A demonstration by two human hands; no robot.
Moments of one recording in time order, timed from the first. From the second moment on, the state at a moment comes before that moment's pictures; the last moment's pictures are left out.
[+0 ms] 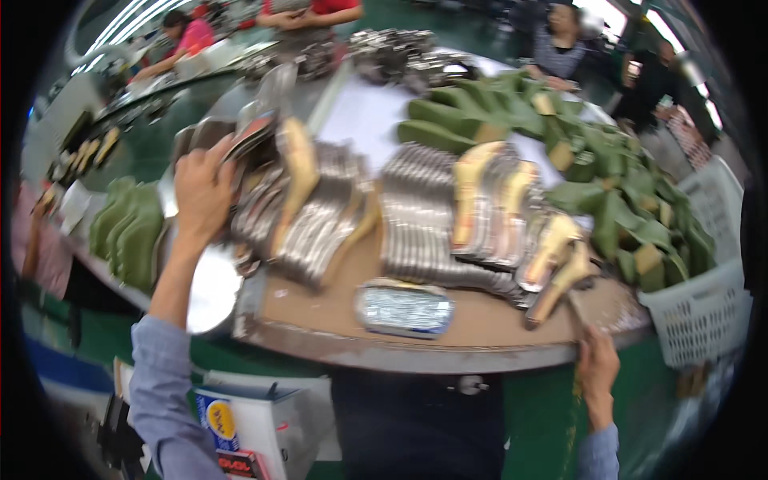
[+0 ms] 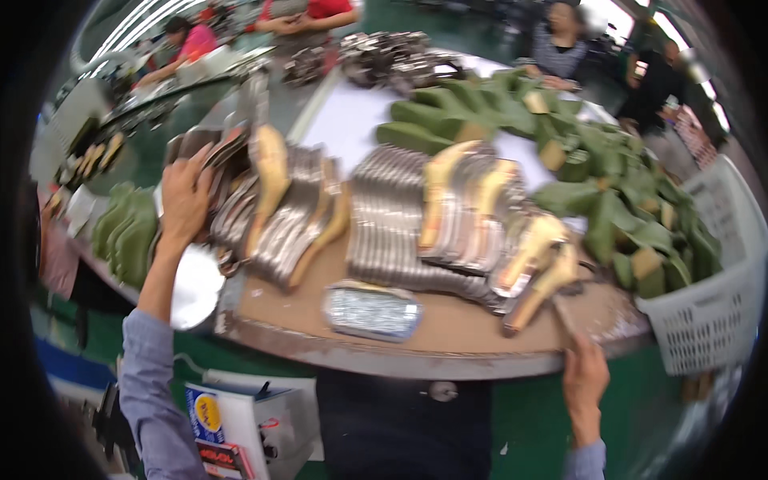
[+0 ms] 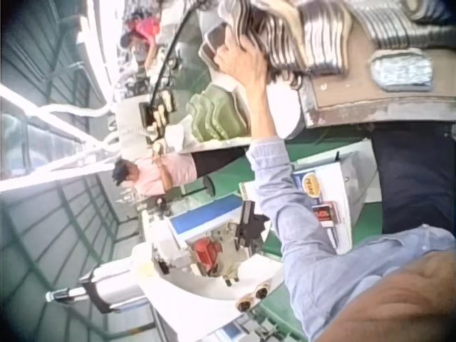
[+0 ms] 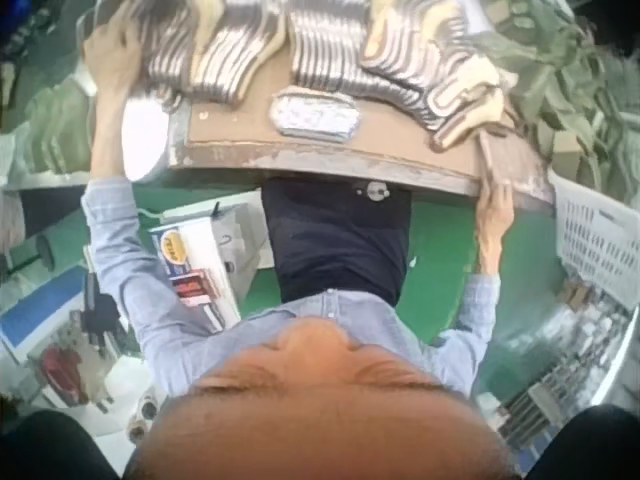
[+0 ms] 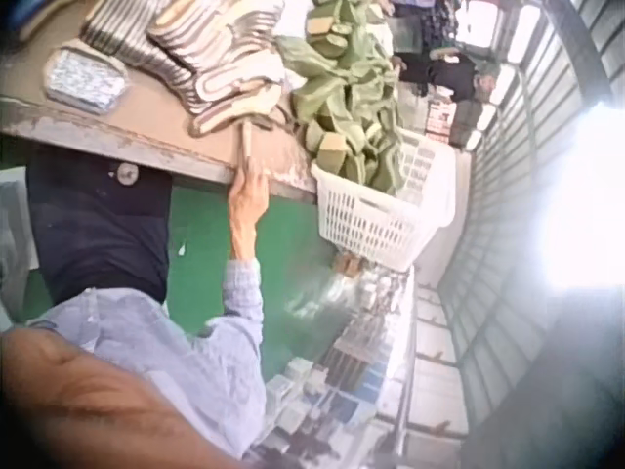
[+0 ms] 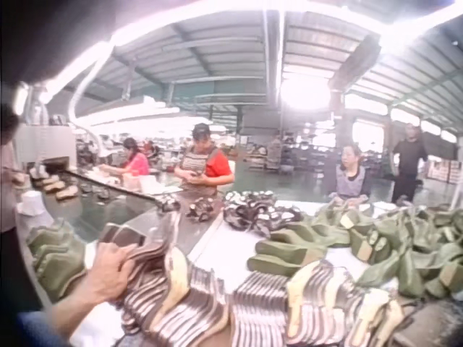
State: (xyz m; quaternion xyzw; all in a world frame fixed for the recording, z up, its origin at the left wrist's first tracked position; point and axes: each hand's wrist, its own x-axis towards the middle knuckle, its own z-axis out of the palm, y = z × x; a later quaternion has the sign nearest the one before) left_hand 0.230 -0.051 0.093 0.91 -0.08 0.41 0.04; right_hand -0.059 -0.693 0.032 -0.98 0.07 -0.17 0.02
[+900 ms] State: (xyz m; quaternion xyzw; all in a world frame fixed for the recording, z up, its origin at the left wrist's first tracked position) left_hand -0.023 -0.239 0.065 0.55 0.12 0.17 0.81; right_hand 0.310 -0.704 0.051 -0.92 0.39 -0.03 0.08
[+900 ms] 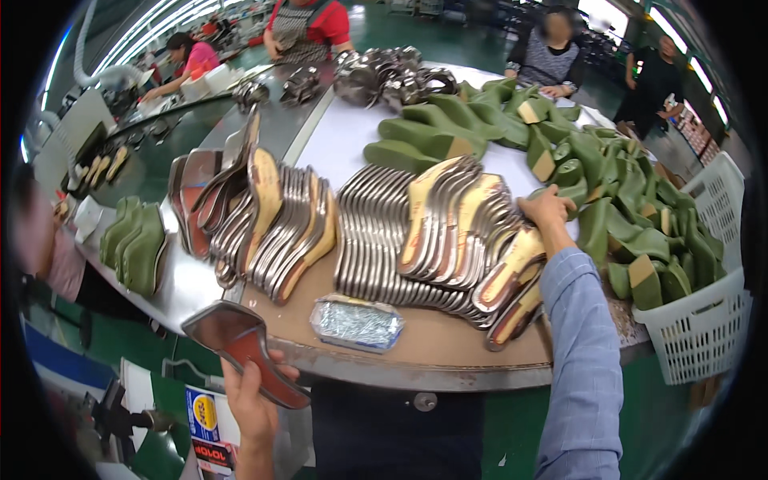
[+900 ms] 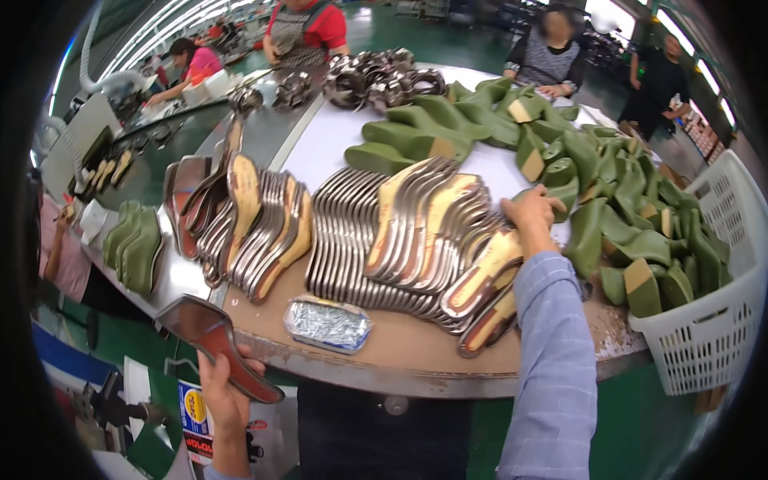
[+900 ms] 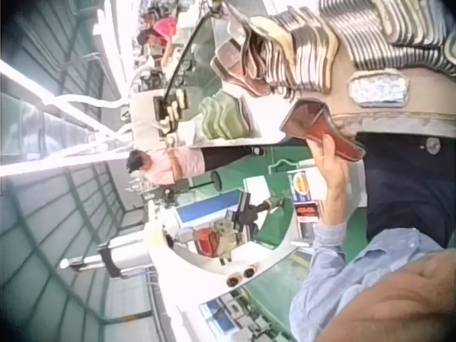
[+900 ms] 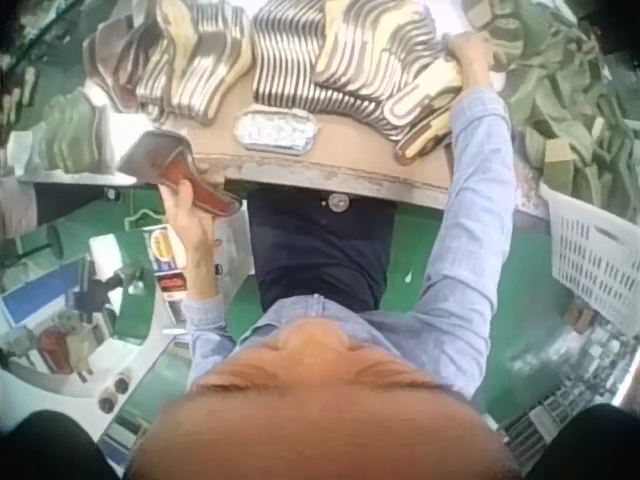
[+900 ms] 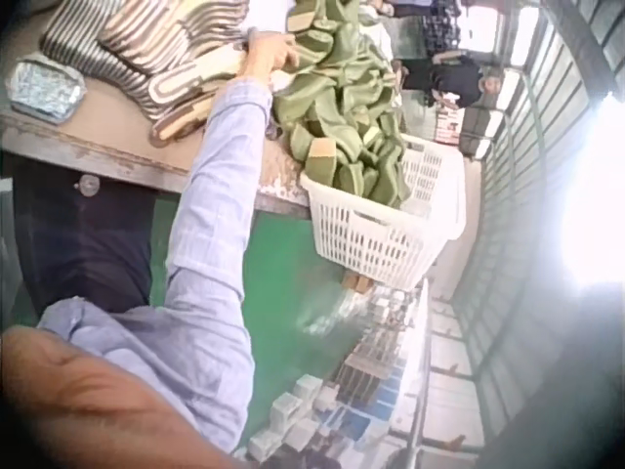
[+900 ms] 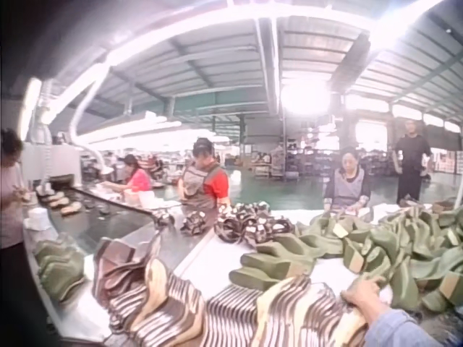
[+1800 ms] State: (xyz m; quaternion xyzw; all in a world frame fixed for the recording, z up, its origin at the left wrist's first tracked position) left_hand -0.049 -0.349 0.090 0.13 0.05 -0.11 0.98; right_hand -0.078 -0.542 0.109 -0.69 -0.16 0.13 0.70
